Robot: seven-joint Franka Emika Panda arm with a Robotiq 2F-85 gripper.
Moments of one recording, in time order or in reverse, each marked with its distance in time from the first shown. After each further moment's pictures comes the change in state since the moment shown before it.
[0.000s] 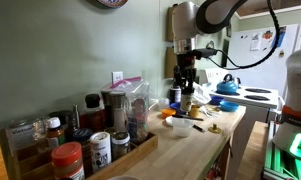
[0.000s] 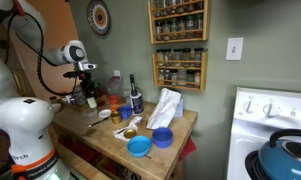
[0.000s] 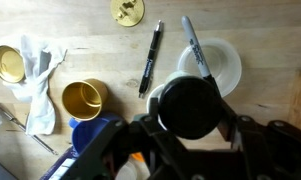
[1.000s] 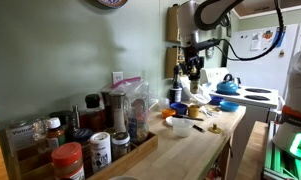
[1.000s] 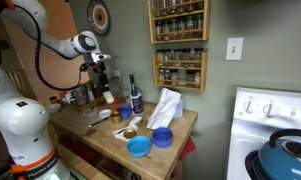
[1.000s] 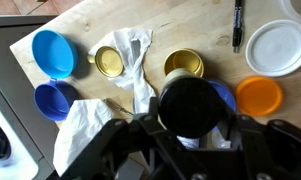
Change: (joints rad) arm -0.197 -0.073 -0.039 0.051 -0.189 -0.172 0.201
